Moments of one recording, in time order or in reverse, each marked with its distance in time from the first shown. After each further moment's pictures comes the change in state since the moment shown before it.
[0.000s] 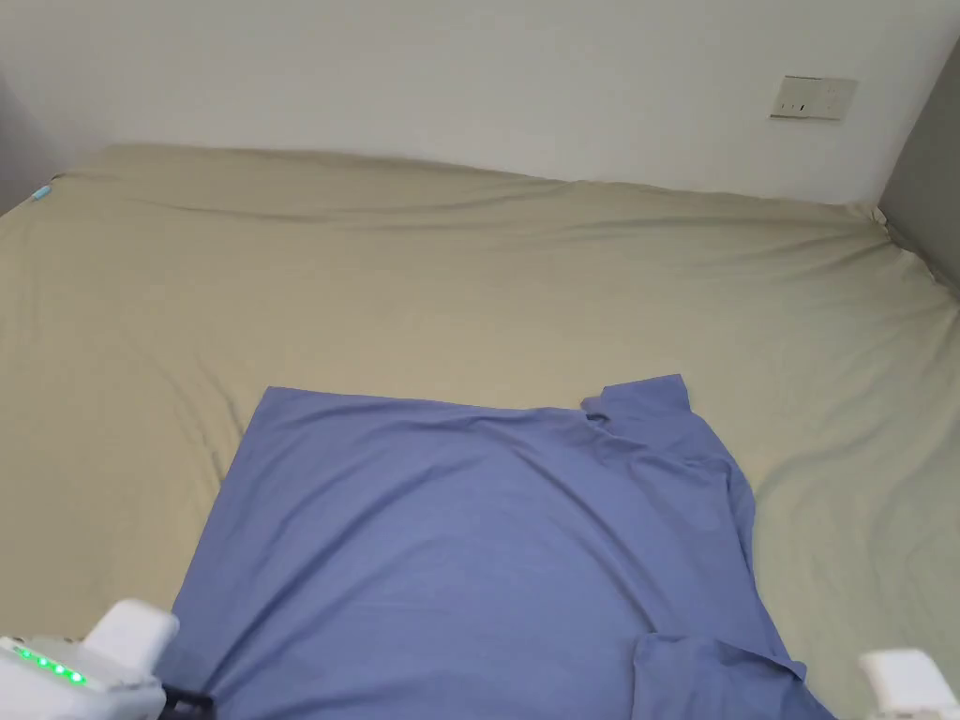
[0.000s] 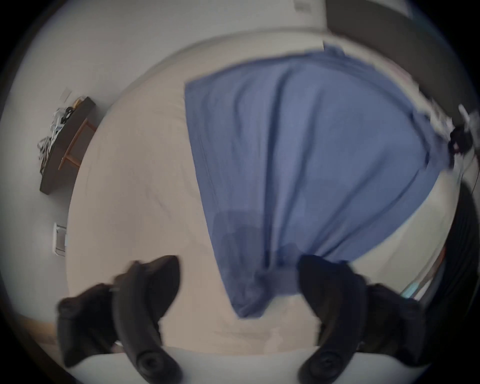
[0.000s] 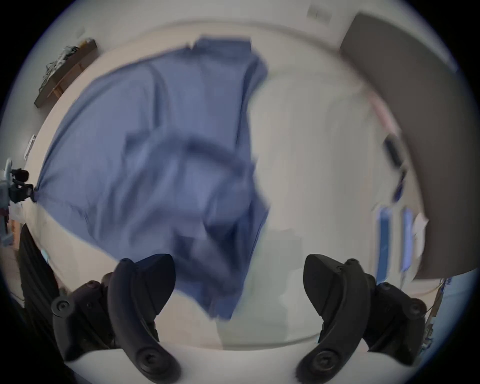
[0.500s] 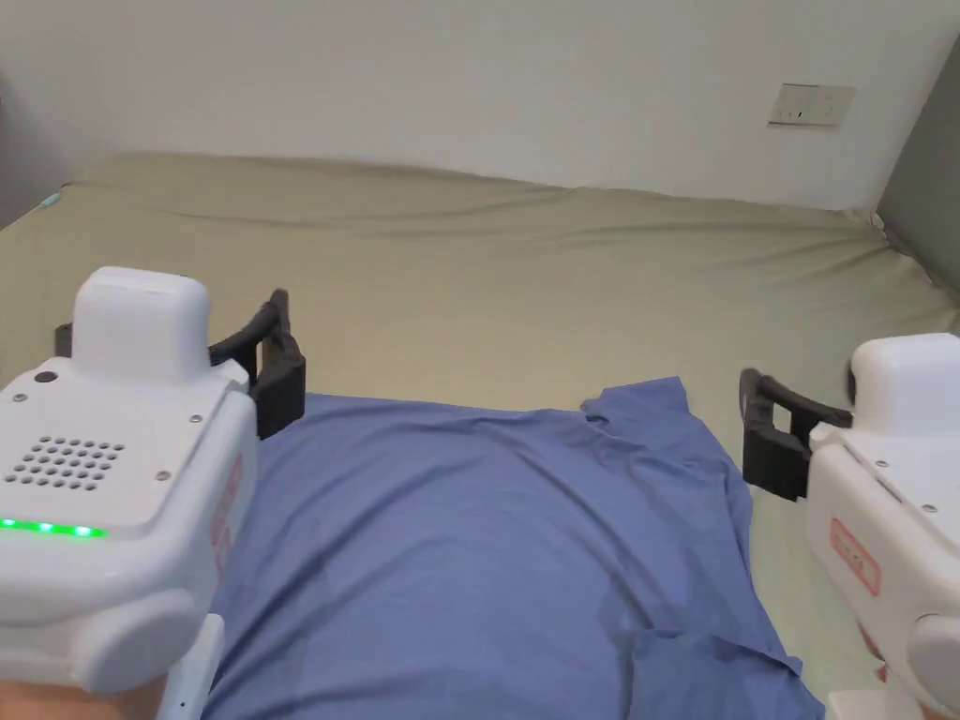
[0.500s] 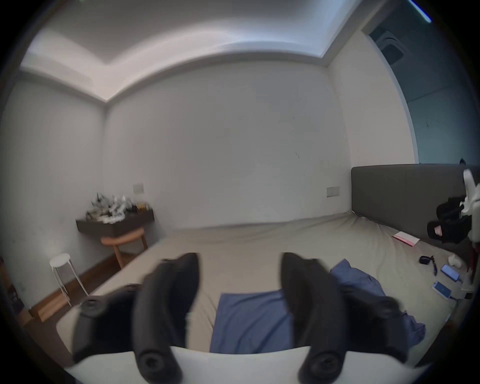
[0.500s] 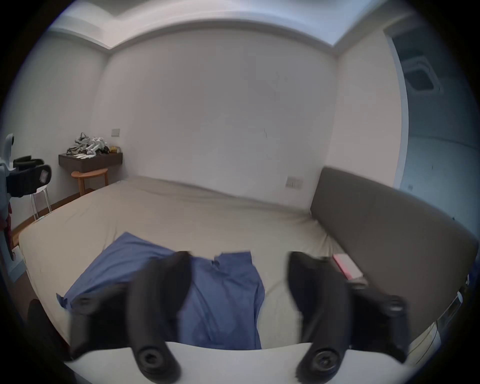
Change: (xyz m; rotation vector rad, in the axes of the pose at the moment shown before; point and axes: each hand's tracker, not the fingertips) left arm 0.085 0.099 0.202 0.978 0.242 0.164; right arm -0.113 0.096 0.212 0.844 -0.105 0.010
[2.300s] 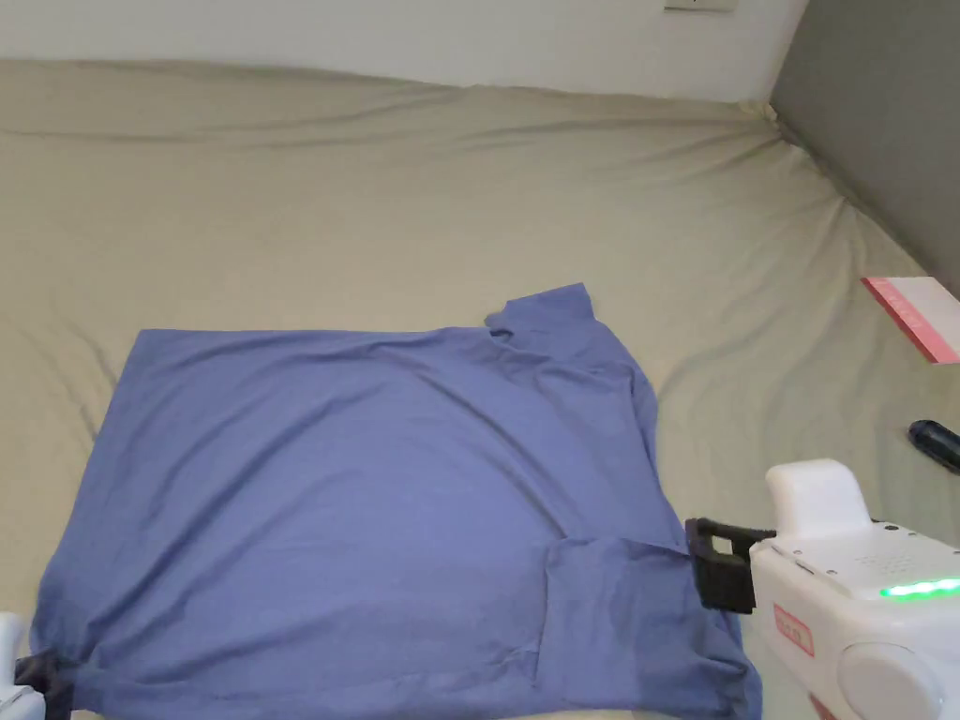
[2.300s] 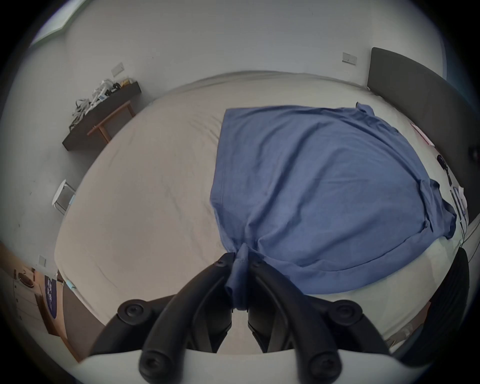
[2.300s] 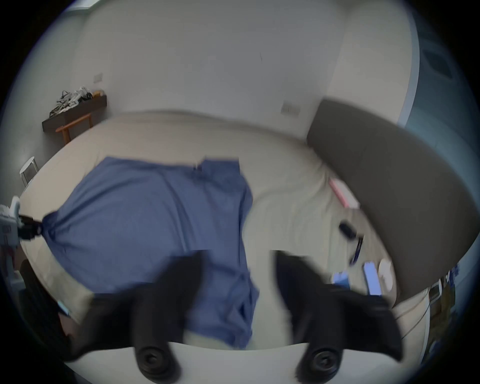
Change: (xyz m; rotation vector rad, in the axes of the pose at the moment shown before) left arm -0.059 -0.226 -0.009 -0.880 -0.039 -0.017; right arm 0.054 -0.157 -0.022 -0.631 0.010 -0.060
